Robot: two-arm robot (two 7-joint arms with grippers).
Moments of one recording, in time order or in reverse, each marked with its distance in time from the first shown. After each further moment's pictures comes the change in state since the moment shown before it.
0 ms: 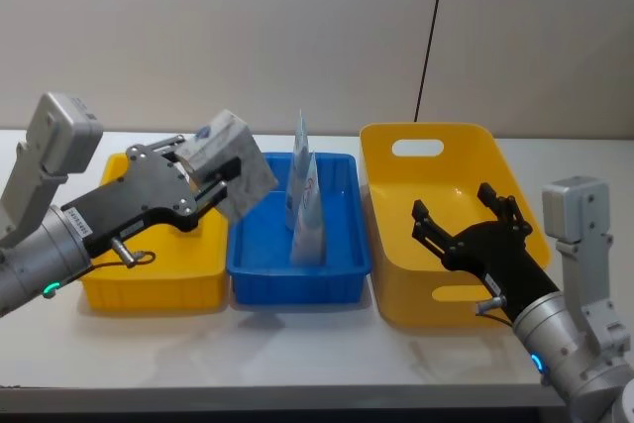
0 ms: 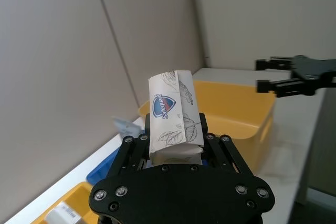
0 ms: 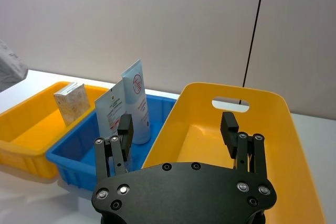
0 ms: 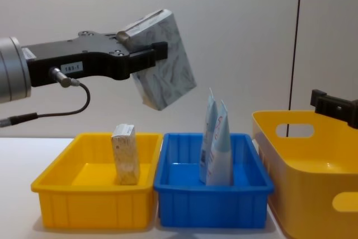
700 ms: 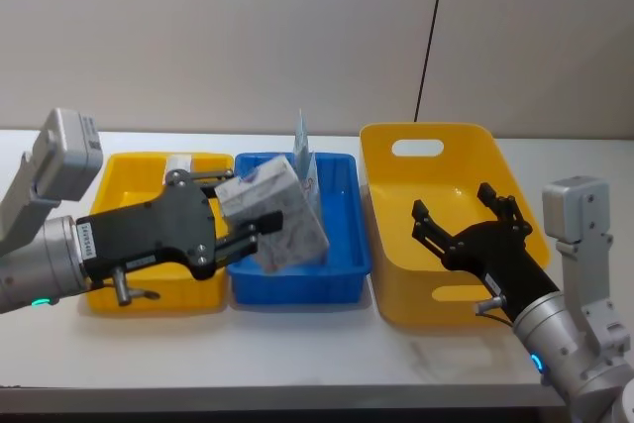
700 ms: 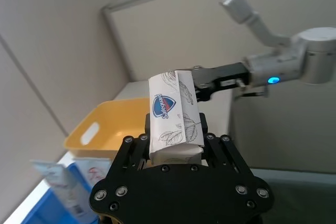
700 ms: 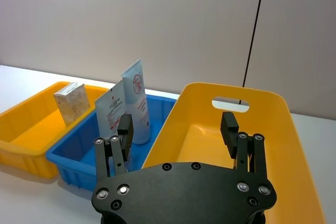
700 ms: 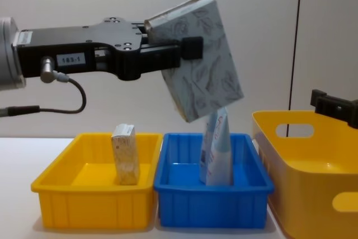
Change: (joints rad) left arm -0.053 0.082 0.069 -0.033 -0.110 -0.026 -0.291; right arm 0.000 0.000 0.000 0.000 0.000 0.000 0.000
